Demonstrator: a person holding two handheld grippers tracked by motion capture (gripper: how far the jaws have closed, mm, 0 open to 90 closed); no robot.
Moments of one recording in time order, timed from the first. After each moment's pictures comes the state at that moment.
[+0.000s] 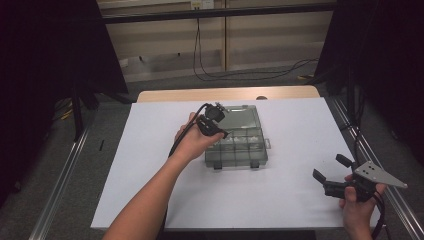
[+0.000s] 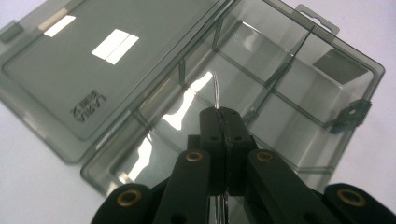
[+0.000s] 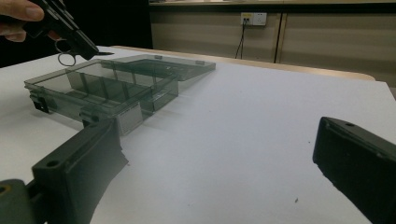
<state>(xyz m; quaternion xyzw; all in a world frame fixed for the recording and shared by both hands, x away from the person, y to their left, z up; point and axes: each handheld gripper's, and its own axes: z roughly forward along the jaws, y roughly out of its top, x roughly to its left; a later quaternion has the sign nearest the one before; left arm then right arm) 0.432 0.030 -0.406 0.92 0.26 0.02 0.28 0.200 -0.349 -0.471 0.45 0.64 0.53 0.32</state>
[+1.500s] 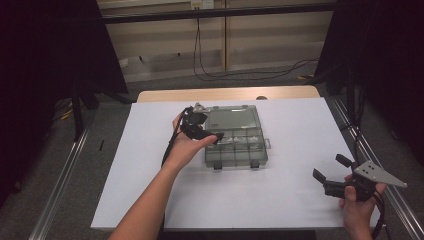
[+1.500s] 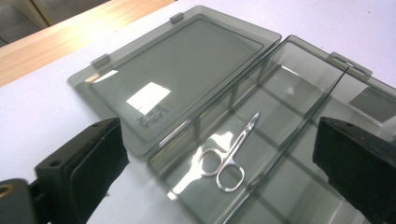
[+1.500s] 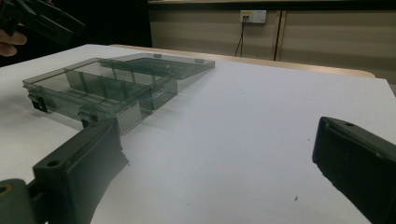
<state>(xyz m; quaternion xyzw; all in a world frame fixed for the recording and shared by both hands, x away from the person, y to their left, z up) 0.414 0.085 -0.412 0.86 0.32 0.13 0.39 0.201 -0.349 -0.471 0.45 0.65 0.53 0.31</state>
